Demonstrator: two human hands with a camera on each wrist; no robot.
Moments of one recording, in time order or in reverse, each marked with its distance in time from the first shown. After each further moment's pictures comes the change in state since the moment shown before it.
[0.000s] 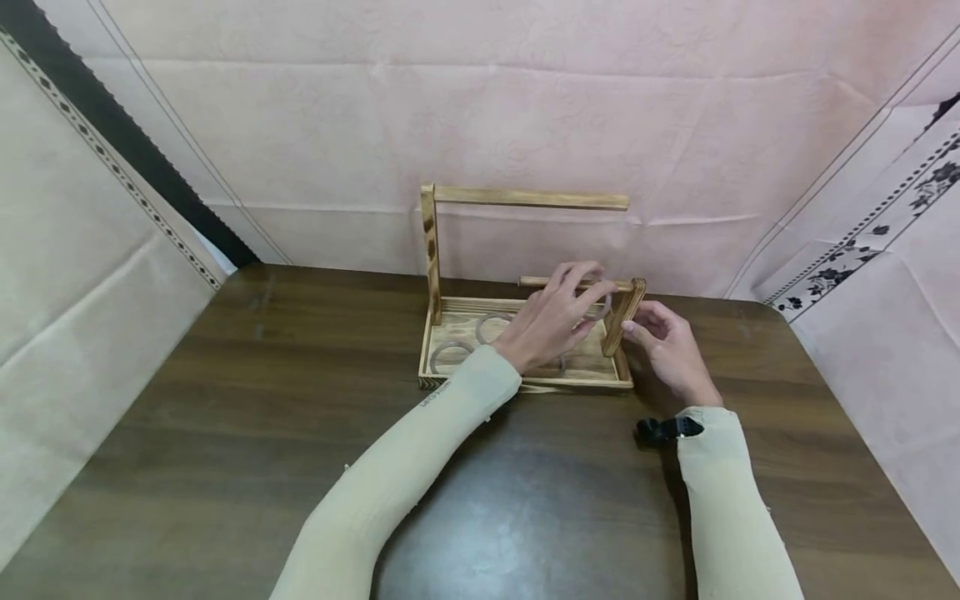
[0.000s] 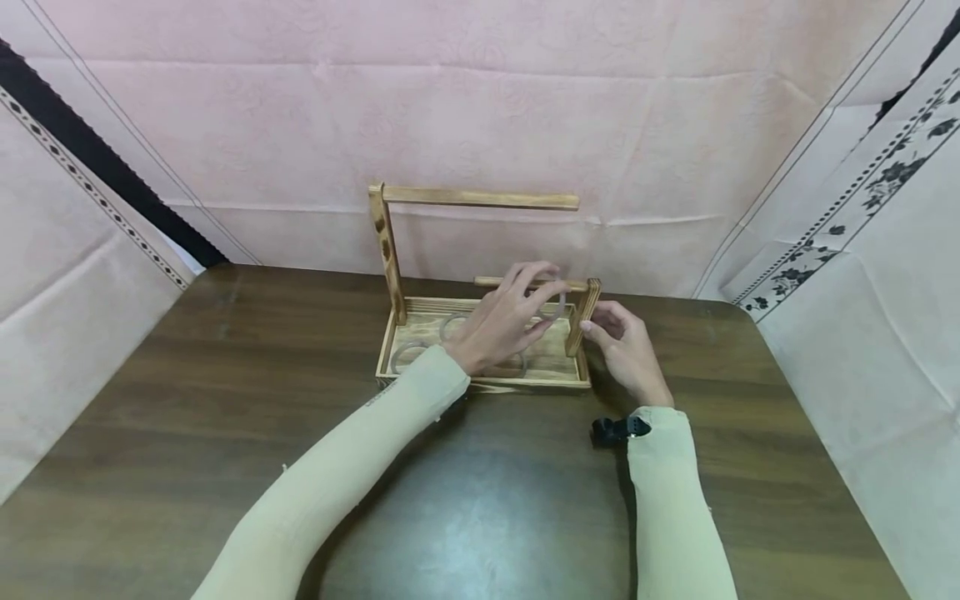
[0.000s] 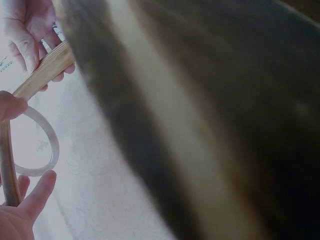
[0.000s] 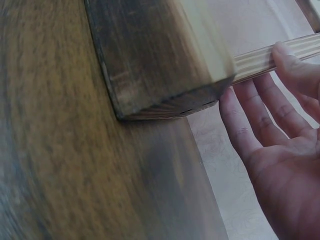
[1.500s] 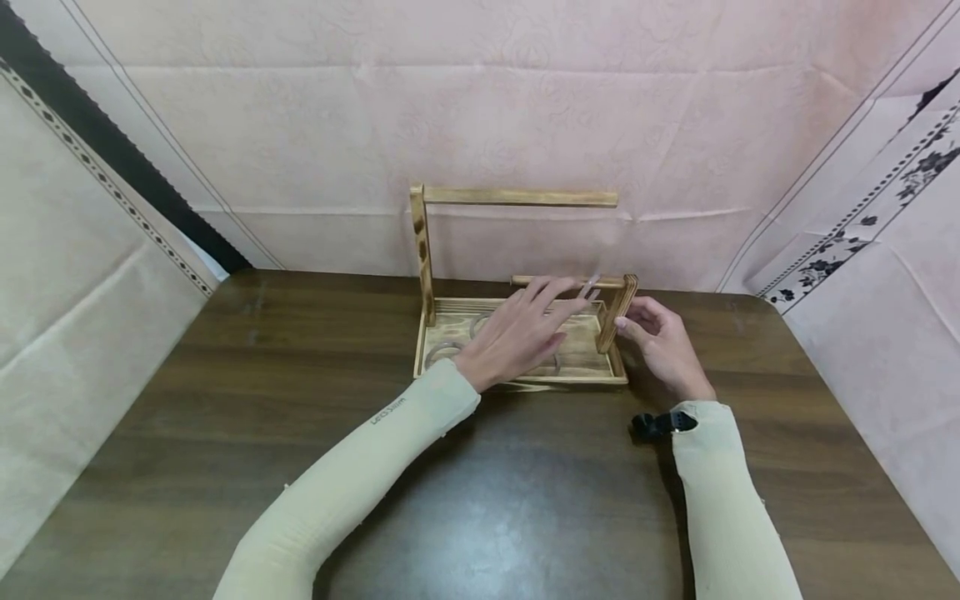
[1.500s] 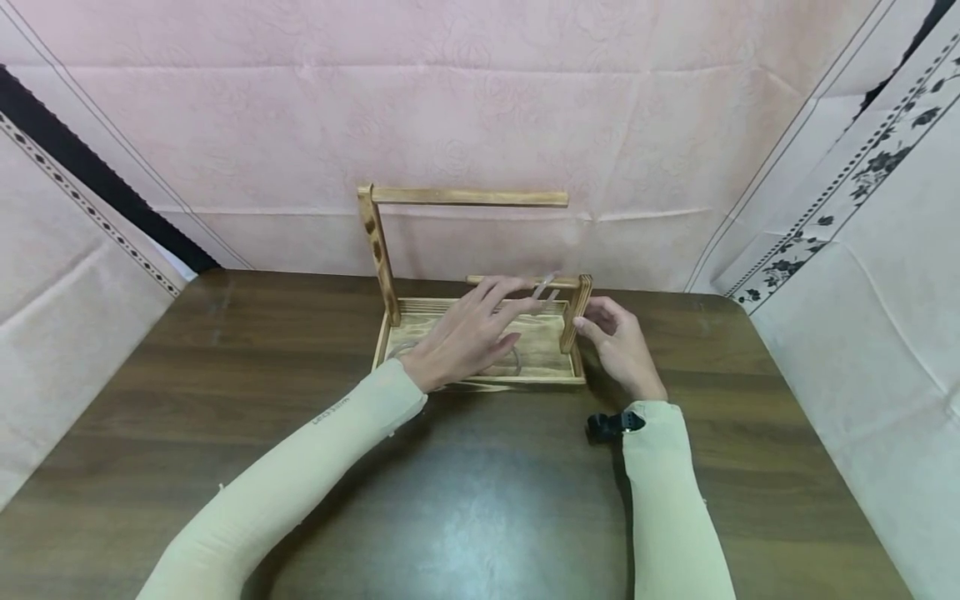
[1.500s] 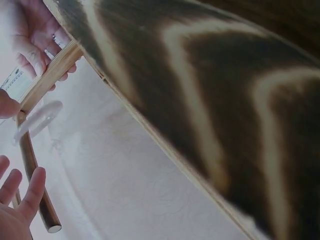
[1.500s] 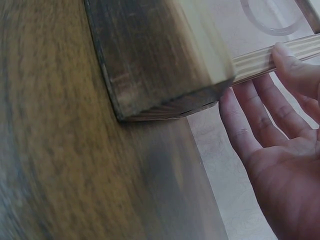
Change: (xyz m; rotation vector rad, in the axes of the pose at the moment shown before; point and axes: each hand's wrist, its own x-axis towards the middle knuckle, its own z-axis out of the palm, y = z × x) left_hand -0.031 -0.002 -0.026 0.096 0.030 0.135; right_hand -0.001 -0.003 -0.001 -0.075 0.005 0.036
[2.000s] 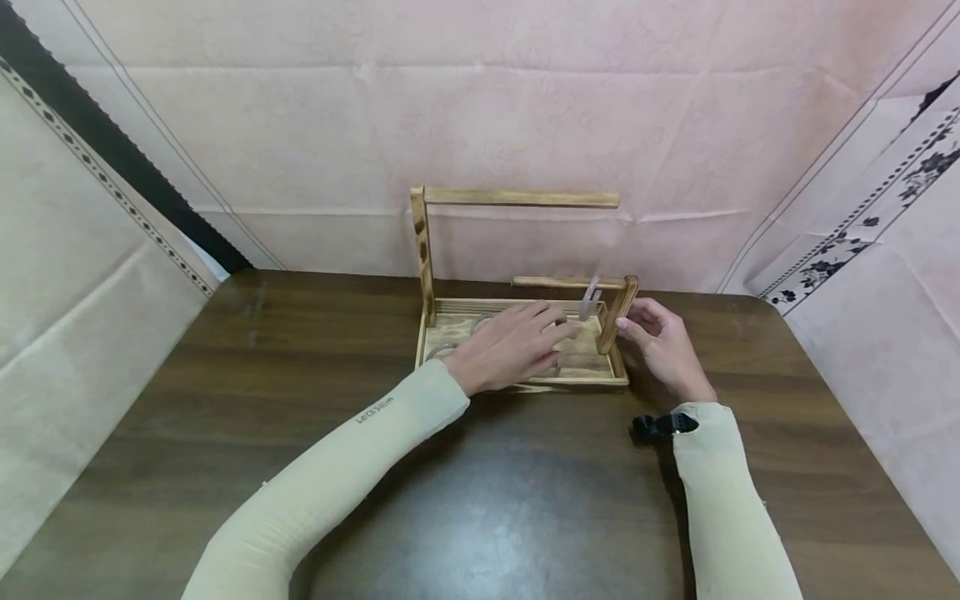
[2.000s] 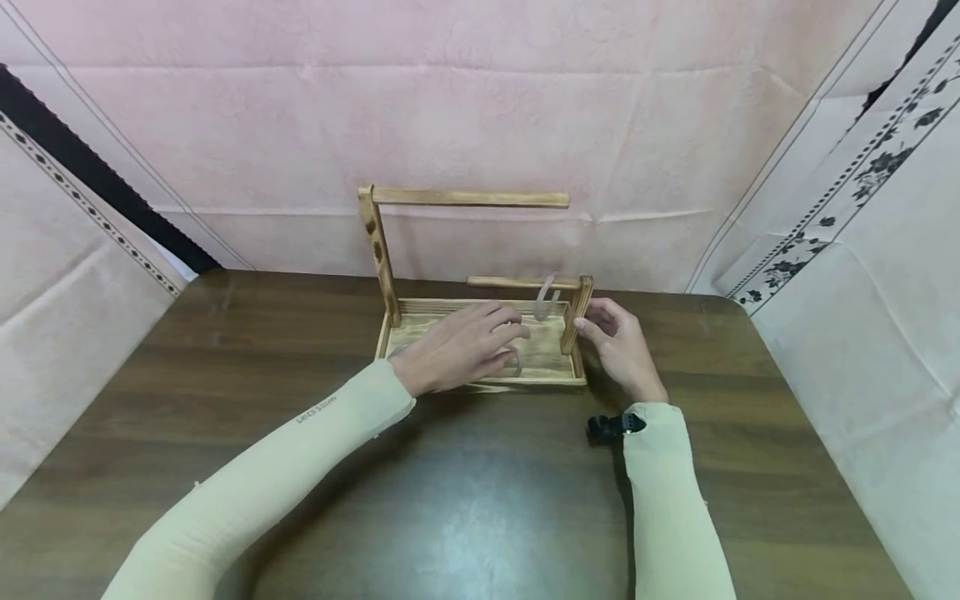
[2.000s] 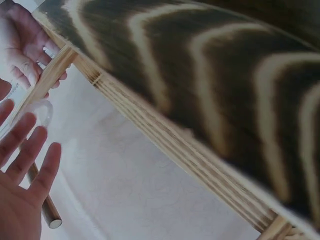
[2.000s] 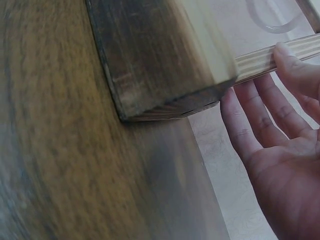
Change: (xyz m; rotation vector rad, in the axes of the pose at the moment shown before) left_hand -0.012 -0.004 -0.006 0.003 -0.236 0.104; right_hand 0.001 0.004 0.002 0.003 0.015 -0.009
